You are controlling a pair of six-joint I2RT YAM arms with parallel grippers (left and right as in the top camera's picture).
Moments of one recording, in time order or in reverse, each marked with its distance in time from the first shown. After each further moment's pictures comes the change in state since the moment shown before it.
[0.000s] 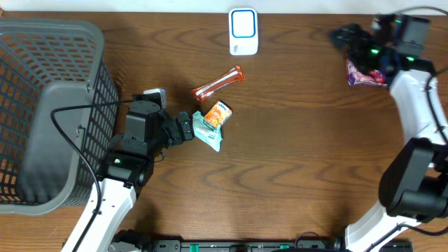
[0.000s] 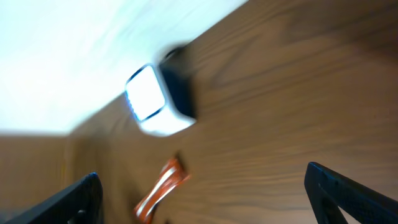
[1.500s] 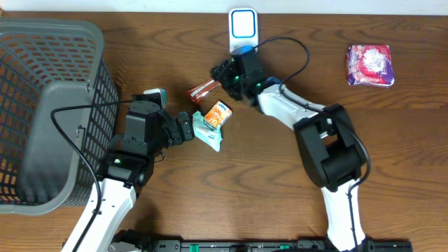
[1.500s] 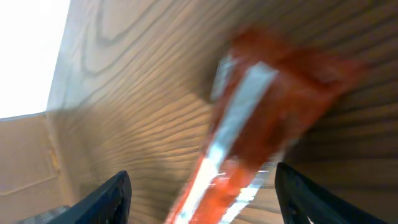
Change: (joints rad) left arm 0.000 0.000 0.000 -0.001 0.000 0.000; right arm 0.652 0.378 0.002 0.387 0.396 0.643
